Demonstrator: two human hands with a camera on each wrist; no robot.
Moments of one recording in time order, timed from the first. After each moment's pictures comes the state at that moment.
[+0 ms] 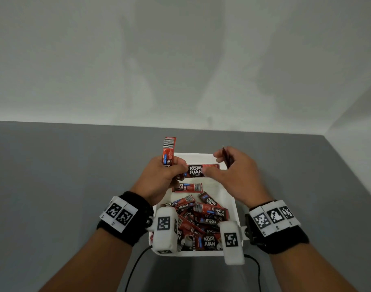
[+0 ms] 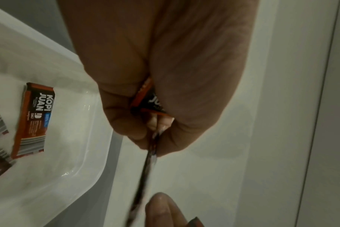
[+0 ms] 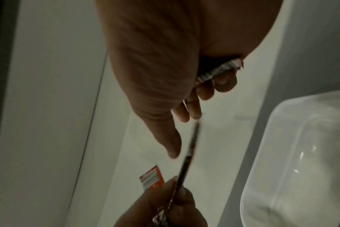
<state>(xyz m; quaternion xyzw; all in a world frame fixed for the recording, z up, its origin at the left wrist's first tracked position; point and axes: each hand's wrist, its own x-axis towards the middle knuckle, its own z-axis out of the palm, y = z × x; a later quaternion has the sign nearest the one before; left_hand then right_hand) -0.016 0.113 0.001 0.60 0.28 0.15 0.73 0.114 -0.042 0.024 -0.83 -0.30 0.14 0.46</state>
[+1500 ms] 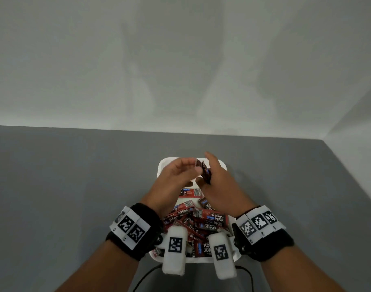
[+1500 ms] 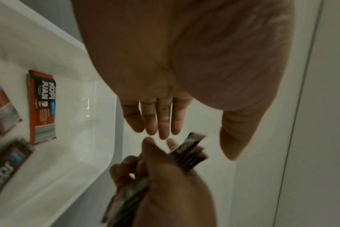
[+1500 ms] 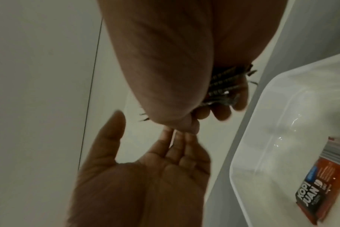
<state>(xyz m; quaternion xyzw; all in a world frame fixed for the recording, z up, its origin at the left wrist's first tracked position) -0.008 0.089 0.004 0.58 0.21 0.17 0.77 0.100 -0.024 0.006 -0.81 -0.40 0.22 0.37</state>
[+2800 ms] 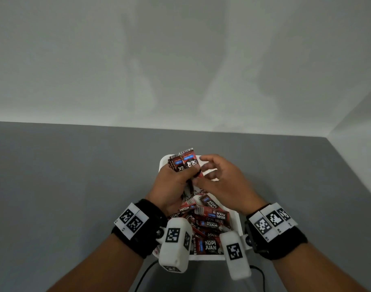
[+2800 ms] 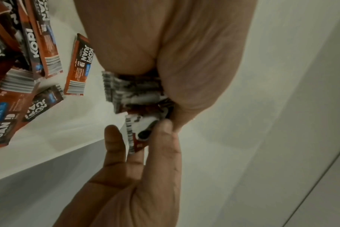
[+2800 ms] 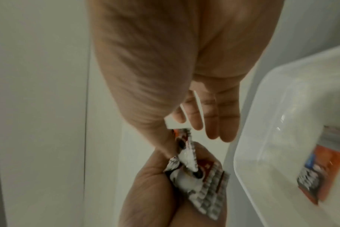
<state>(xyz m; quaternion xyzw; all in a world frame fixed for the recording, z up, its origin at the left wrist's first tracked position) -0.004 0.082 0.000 0.45 0.24 0.19 0.84 0.104 -0.033 0.012 -0.76 -0.37 0.27 0.47</state>
